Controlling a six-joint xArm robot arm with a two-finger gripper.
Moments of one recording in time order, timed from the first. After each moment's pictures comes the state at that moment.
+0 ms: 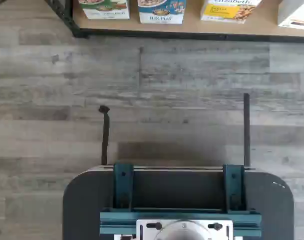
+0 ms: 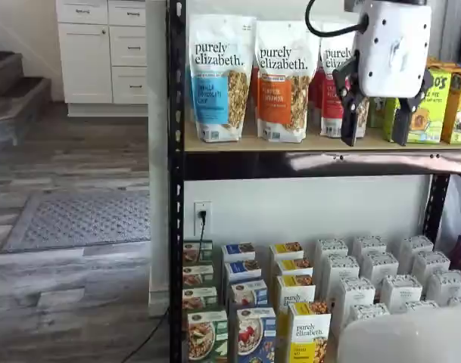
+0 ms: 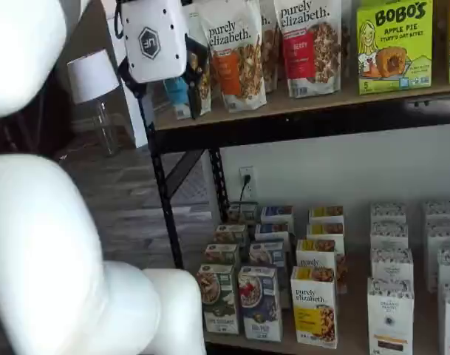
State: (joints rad) arm 0.01 -0.85 -1.14 0.04 1.99 0.03
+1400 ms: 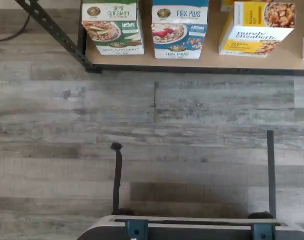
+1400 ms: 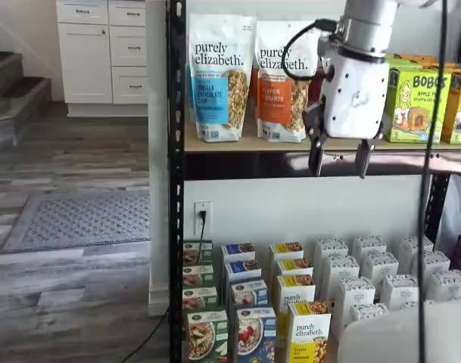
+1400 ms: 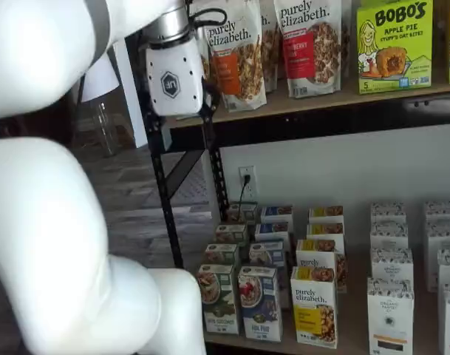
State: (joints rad) arm 0.03 -0.81 -0.92 0.07 1.66 0.04
